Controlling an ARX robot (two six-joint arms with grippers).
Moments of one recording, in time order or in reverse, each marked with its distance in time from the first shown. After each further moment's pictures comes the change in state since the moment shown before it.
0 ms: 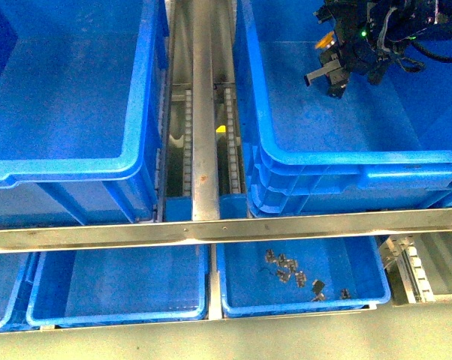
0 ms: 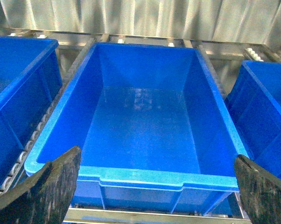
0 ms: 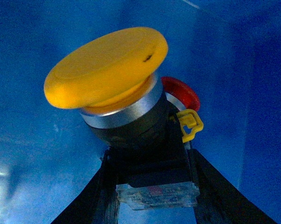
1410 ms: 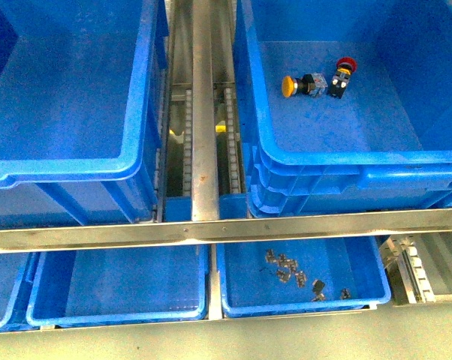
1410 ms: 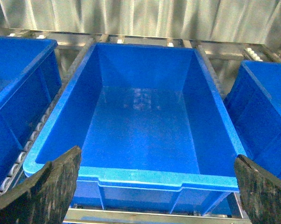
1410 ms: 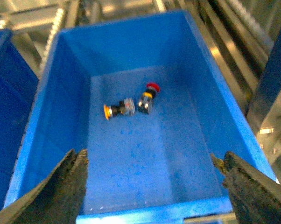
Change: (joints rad) left arm 0.000 0.000 0.000 0.000 0.000 0.000; right arm 0.009 -1.478 -1.627 0.604 -0.090 0.497
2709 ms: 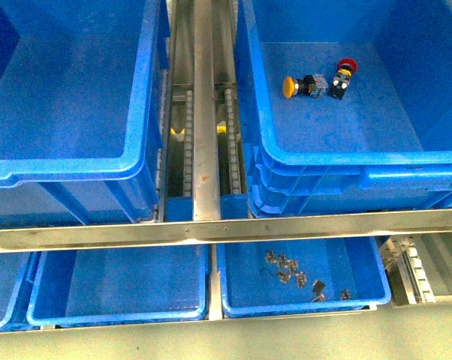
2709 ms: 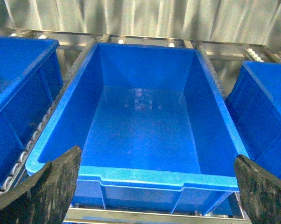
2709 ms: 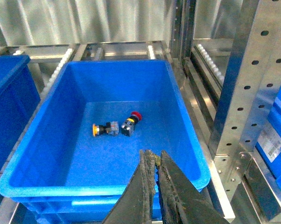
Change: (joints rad) left arm 0.000 0.000 0.000 0.000 -0.001 0.000; right arm -0.183 -0.742 -0.316 -0.216 -0.177 -0.169
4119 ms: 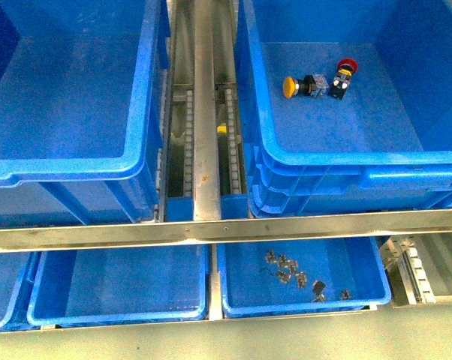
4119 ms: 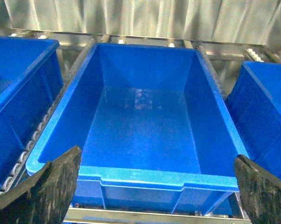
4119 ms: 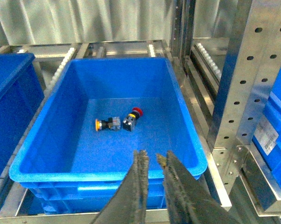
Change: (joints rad) left arm 0.000 0.000 0.000 0.000 0.000 0.000; right arm 0.000 -0.385 0.000 -0.389 -0.002 -0.002
